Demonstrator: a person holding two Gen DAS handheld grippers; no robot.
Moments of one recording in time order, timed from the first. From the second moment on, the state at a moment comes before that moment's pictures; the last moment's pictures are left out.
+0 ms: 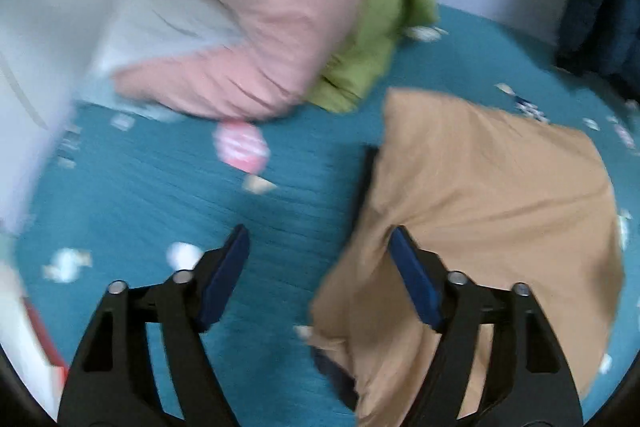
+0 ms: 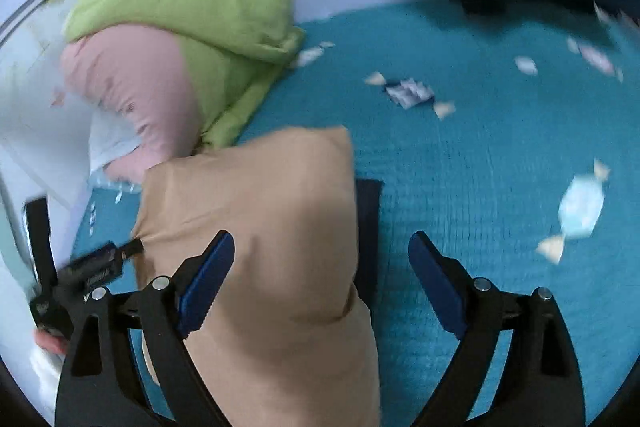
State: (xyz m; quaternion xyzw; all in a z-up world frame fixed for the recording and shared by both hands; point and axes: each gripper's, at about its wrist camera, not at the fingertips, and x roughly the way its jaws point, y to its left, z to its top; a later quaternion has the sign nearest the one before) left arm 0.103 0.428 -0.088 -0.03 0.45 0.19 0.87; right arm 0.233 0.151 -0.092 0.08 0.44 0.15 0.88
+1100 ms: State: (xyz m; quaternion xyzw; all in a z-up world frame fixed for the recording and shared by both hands) left arm 0.068 0.398 -0.144 -0.05 0.49 0.16 0.85; right arm 0.165 0.156 -0.137 0.02 0.50 0.18 0.85
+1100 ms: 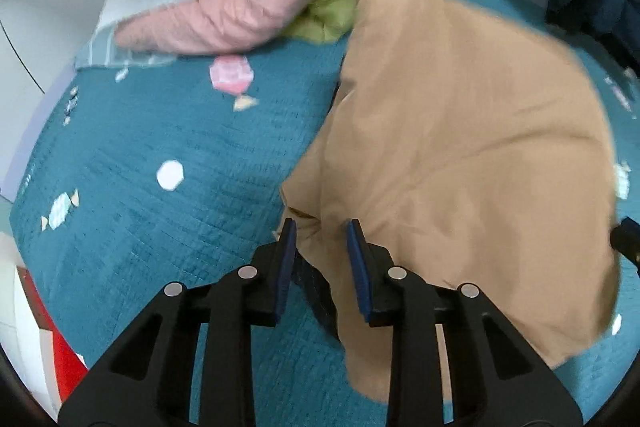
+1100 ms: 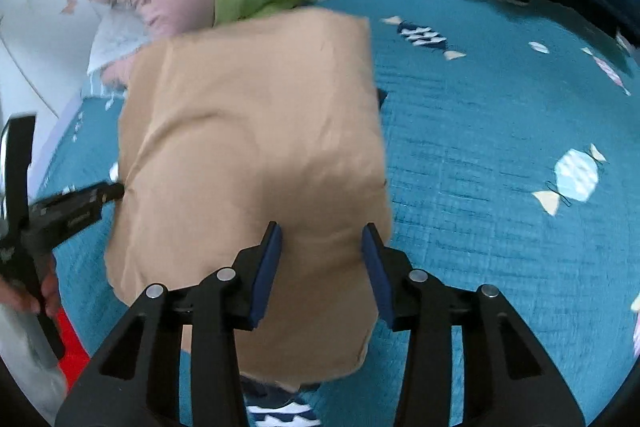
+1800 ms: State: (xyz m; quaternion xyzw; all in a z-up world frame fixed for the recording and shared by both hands) left arm 0.031 0.431 -0.138 -0.13 0.49 0.14 0.85; right arm 0.159 0.160 -0.108 -0.04 0.49 0.24 0.84
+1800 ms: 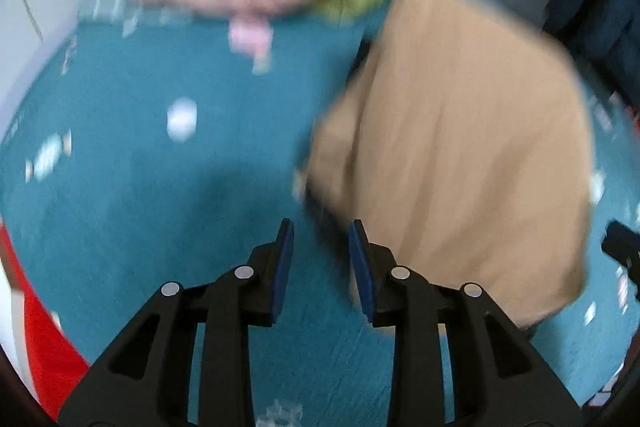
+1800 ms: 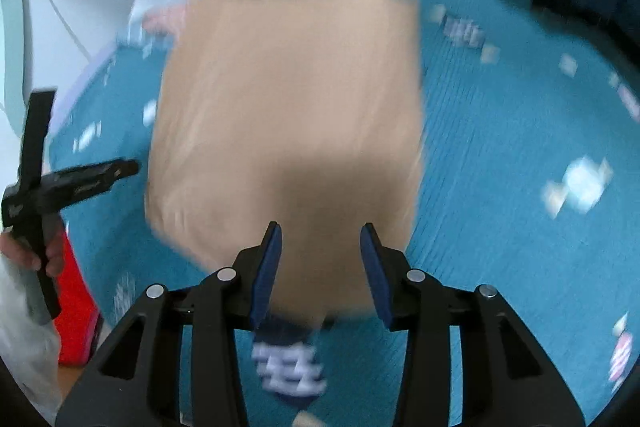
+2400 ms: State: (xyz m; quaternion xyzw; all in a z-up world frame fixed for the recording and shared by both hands) left arm 0.240 0.465 -0.196 -0.29 0.40 0.10 0.86; right arm 0.322 0.184 -0.182 0.05 0.46 0.18 0.87
